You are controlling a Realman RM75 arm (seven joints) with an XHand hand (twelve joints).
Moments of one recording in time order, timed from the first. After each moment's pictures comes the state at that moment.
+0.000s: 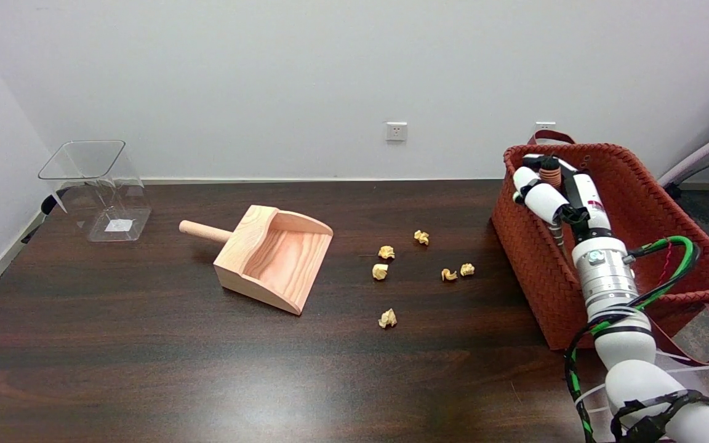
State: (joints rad) arm -0.31 -0.93 -1.82 1.73 1.67 0.93 0.02
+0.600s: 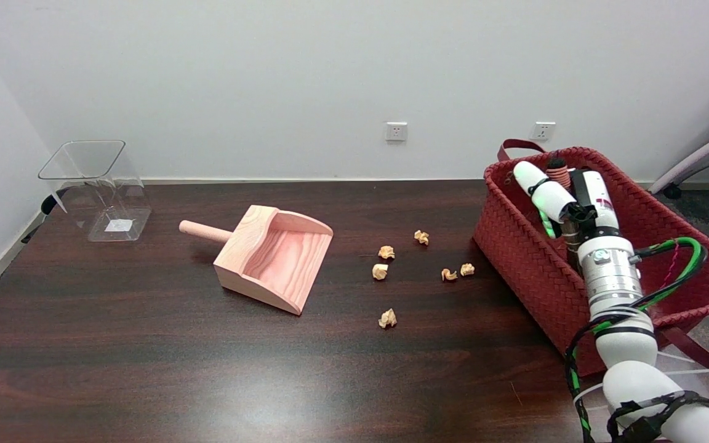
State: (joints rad) arm -0.31 -0.94 -1.83 1.72 1.65 0.98 0.03
